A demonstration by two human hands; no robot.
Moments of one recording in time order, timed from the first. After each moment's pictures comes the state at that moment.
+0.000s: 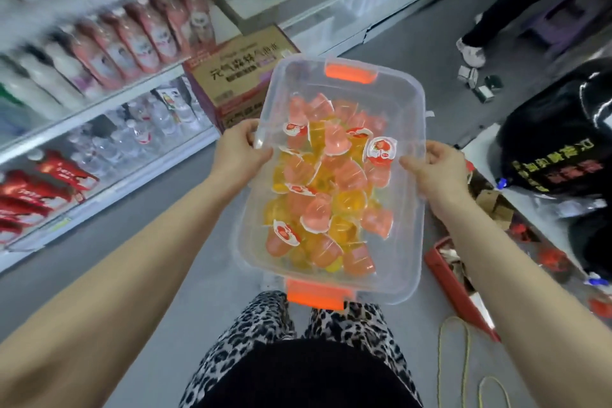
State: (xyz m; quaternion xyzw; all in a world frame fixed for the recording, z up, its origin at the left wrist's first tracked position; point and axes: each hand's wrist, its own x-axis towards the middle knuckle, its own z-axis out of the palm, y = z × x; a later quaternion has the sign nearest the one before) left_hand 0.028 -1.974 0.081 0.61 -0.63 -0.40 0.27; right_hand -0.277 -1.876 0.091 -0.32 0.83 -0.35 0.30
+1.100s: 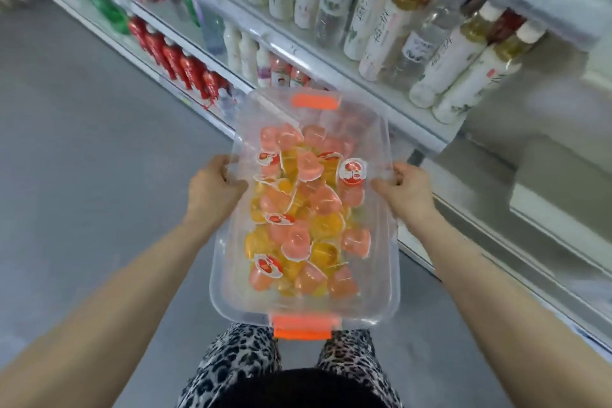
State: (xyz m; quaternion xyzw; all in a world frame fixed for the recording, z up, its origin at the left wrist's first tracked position) left_hand -0.019 -2.249 0.047 0.90 -0.04 -0.15 0.40; right_hand -0.156 -2.528 0.060 -0.81 0.40 -0.02 0.44
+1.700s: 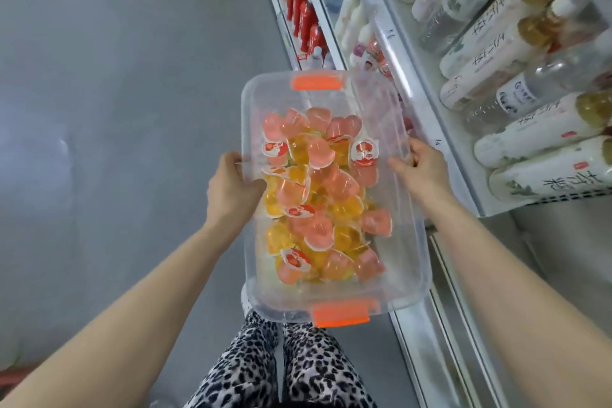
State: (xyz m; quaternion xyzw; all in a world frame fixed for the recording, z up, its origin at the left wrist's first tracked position) left_hand -0.151 -2.323 0.033 0.82 0.31 -0.07 0.48; right_hand -0.068 -2.613 0.036 -0.90 0.12 0.12 0.40
